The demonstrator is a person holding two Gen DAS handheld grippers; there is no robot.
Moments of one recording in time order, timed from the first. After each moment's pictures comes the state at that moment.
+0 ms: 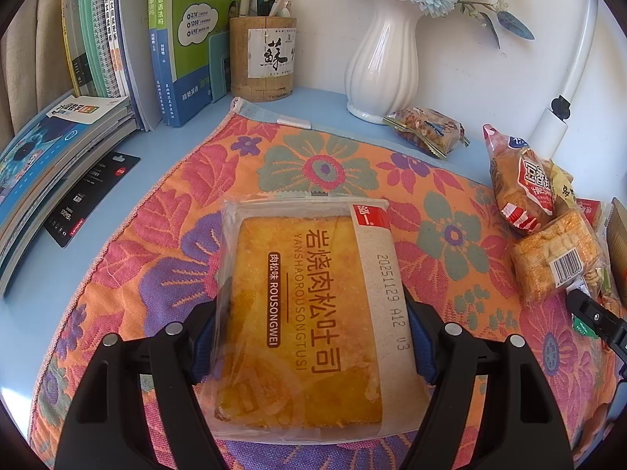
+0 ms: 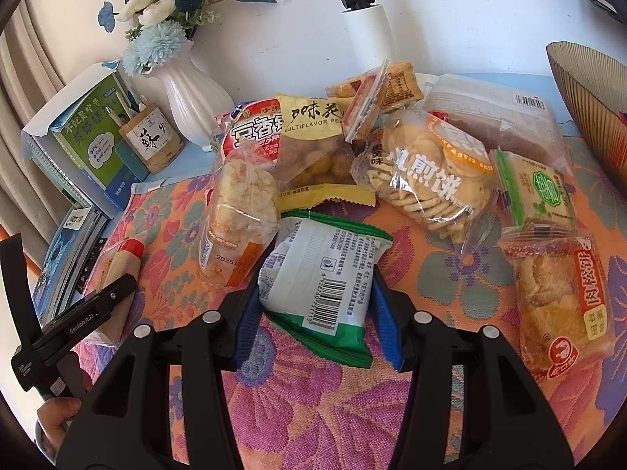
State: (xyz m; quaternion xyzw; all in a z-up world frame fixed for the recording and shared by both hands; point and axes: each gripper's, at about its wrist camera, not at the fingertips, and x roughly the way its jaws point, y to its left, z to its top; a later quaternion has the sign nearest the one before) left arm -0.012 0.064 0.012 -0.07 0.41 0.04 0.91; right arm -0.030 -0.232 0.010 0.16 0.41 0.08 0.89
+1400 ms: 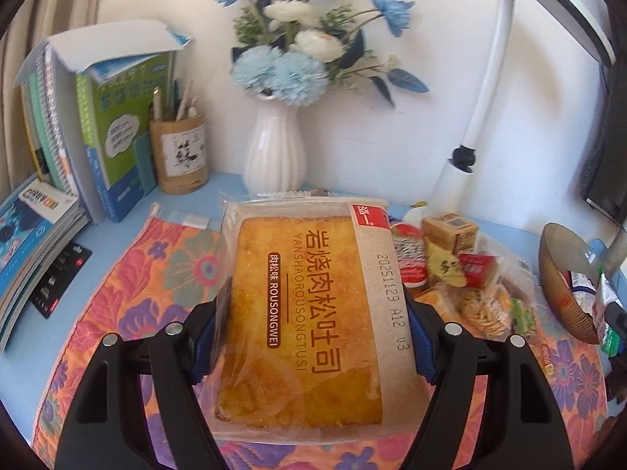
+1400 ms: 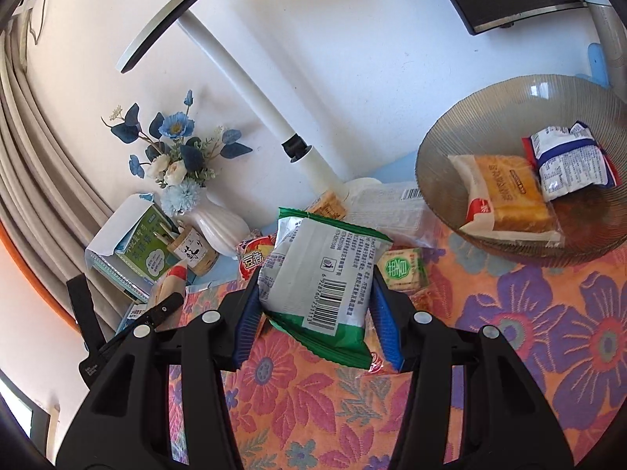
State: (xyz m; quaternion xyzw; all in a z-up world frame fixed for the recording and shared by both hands) left arm -0.014 -0.032 0.097 -0.04 0.32 -0.05 0.95; right arm -0.108 -0.370 0.087 0.29 0.27 0.09 0.91
